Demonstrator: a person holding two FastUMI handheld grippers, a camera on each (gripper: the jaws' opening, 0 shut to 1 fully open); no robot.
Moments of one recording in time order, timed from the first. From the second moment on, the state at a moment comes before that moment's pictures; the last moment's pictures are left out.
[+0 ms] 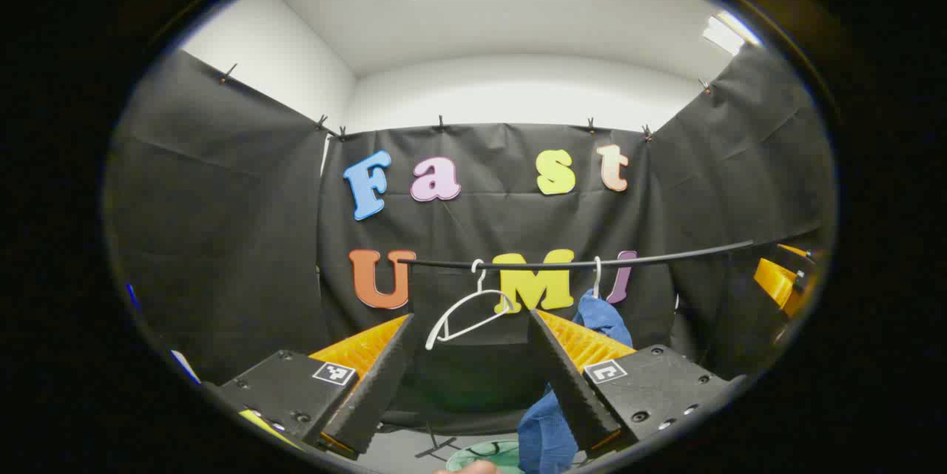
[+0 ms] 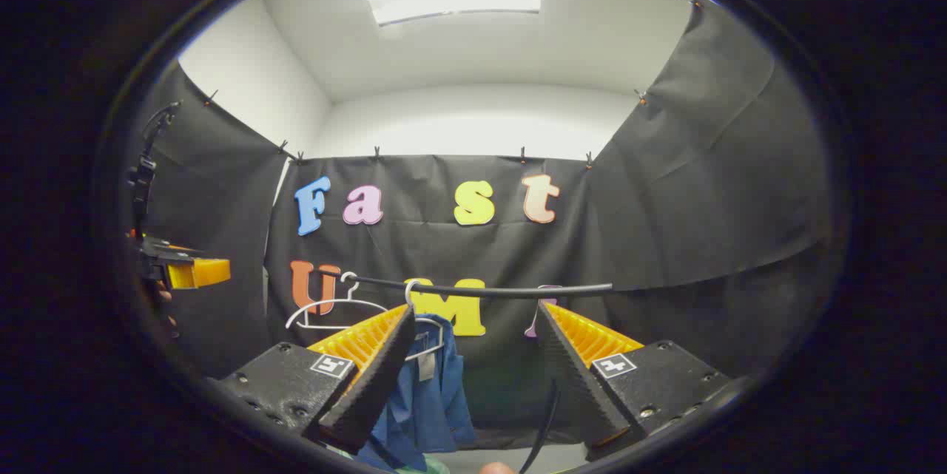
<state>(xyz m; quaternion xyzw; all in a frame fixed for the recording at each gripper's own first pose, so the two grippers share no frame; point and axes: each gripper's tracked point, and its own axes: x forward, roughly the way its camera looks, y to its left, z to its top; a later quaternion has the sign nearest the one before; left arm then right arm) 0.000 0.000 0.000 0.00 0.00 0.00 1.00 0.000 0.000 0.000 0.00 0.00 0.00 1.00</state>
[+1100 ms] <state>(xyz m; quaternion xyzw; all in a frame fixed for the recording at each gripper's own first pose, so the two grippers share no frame) 0.003 -0.165 -0.050 -0.01 0.06 -0.05 1.00 0.043 -0.051 -0.024 0.00 0.01 0.04 1.00</state>
